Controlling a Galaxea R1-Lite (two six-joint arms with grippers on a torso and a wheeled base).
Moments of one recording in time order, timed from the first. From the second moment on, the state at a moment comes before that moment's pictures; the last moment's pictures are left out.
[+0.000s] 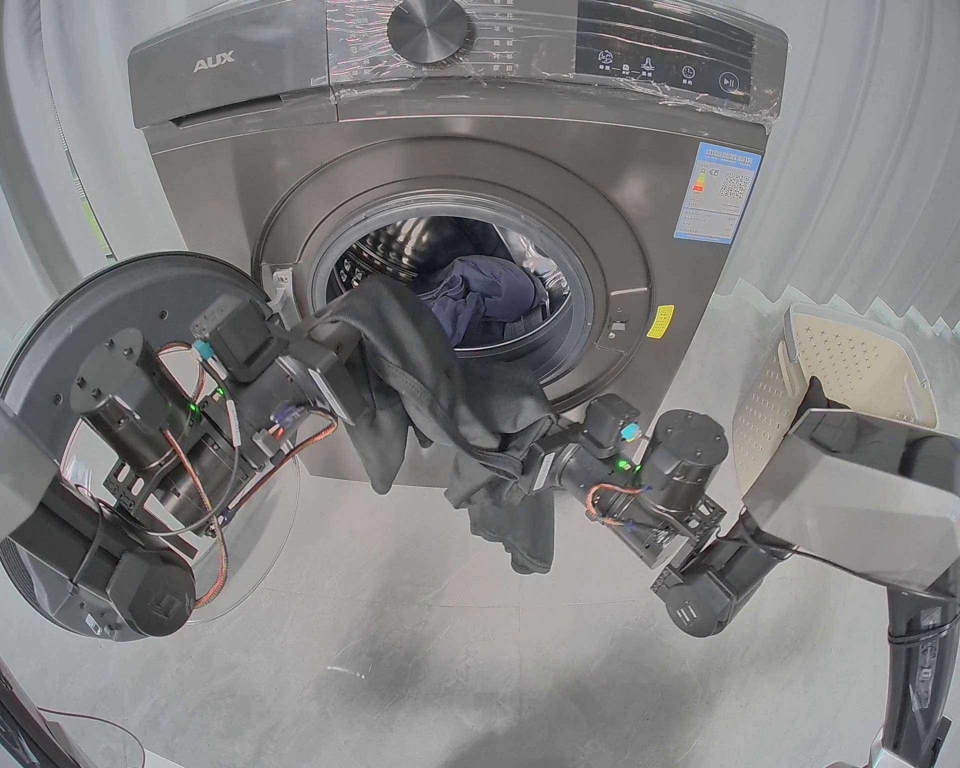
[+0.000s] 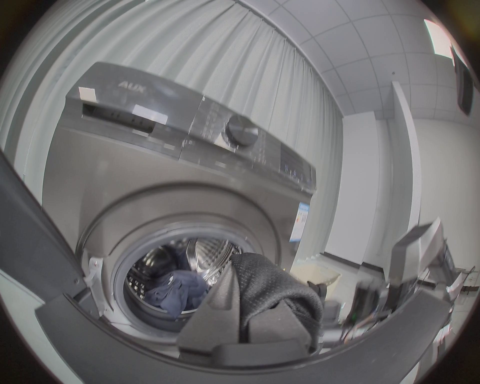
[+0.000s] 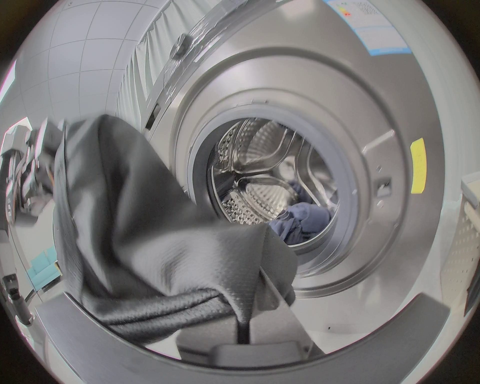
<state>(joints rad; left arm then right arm) -0.46 1.81 -0.66 -1.55 -0.19 -0.08 0.63 2.31 -0.98 -1.53 -0.01 0.11</state>
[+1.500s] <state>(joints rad) -0.47 2.08 -0.34 -1.55 -0.39 0.13 0.62 2.10 -1.01 -1.51 -0.03 0.11</state>
